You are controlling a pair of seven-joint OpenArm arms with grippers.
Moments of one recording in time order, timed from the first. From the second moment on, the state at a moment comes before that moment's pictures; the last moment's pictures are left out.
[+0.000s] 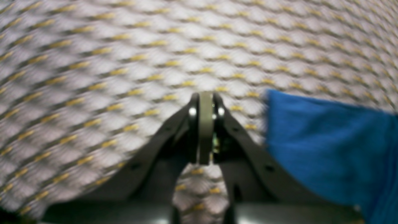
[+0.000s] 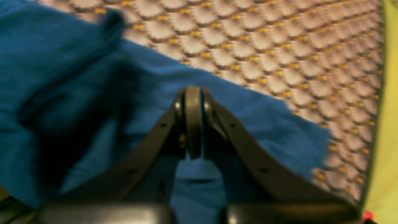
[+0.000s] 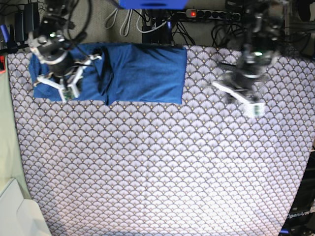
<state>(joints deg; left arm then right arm) 17.7 -20.0 3.4 114.5 -26.1 18.5 44.2 -20.8 -5.8 21.5 115.5 -10.6 40.1 -38.6</state>
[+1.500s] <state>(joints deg) 22.3 -20.7 -12.2 108.4 -29.8 7.1 44.3 -11.9 -1.5 41.1 100.9 -10.7 40.2 -38.4</state>
